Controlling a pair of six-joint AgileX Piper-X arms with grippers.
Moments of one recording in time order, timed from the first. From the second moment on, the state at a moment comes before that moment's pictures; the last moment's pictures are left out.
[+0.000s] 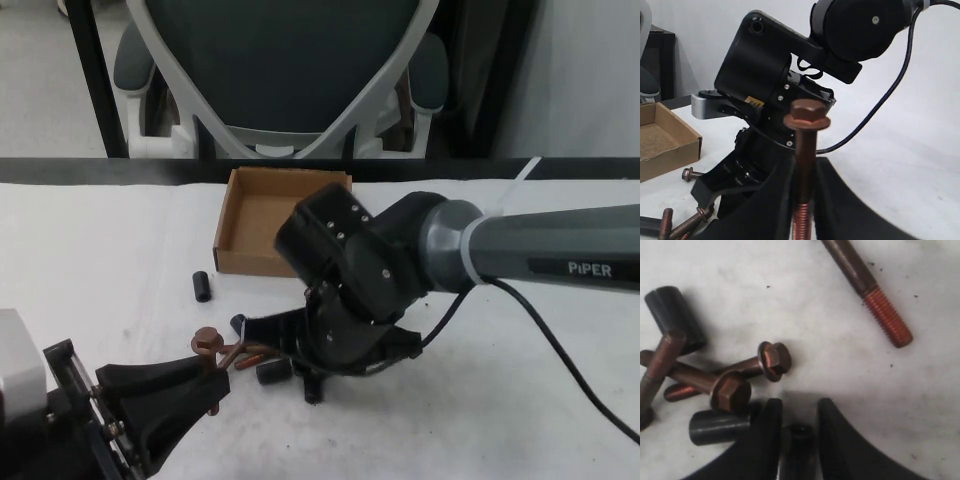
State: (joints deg) left arm -22.4 59.8 0.5 -53.1 33.6 -4.7; right arm 42.9 114.5 -74.7 35.5 2.5 39.7
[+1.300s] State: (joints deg) left arm -22.4 59.8 0.5 -53.3 36.5 -6.1; right arm 64.2 69.8 -15.4 -20.3 19.3 9.6
